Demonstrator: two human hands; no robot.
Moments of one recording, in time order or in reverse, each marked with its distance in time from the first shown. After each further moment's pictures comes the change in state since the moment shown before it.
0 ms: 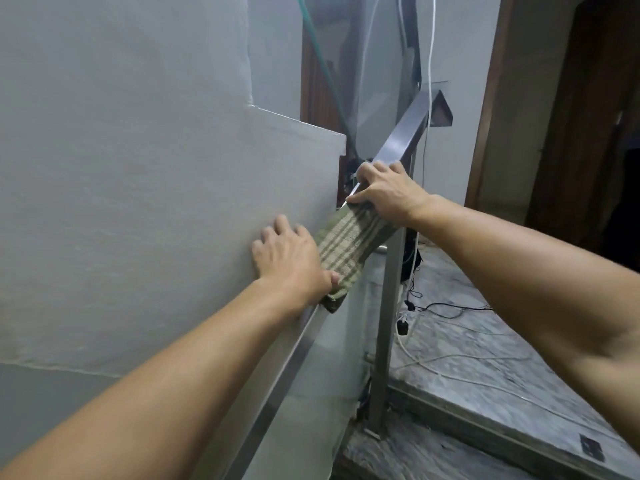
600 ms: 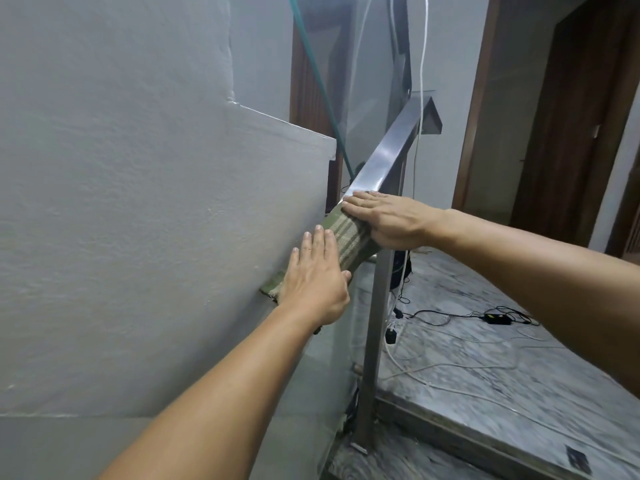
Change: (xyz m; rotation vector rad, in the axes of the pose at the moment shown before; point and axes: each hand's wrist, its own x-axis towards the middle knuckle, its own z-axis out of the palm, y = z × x) left_hand 0.028 0.033 0.057 -0.323 -0.129 0.254; right_hand -0.011 0.025 0.031 0.164 -0.229 -0.111
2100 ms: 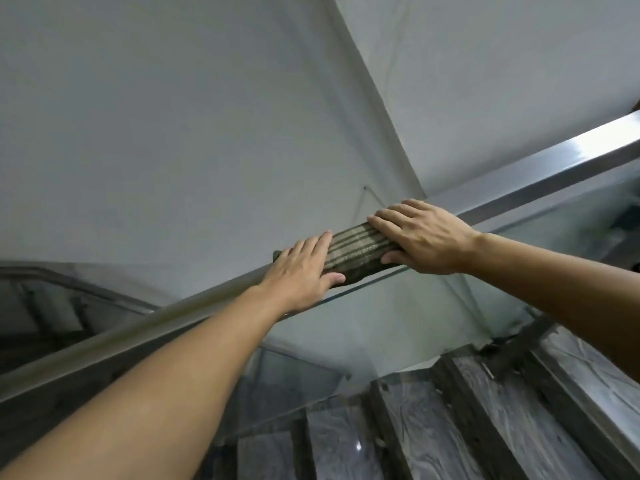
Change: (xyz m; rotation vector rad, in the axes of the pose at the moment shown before) left_hand -0.415 -0.092 0.007 0.117 0.011 -0.643; right_hand -0.096 -0.345 0.037 -0.072 0.210 -0.852
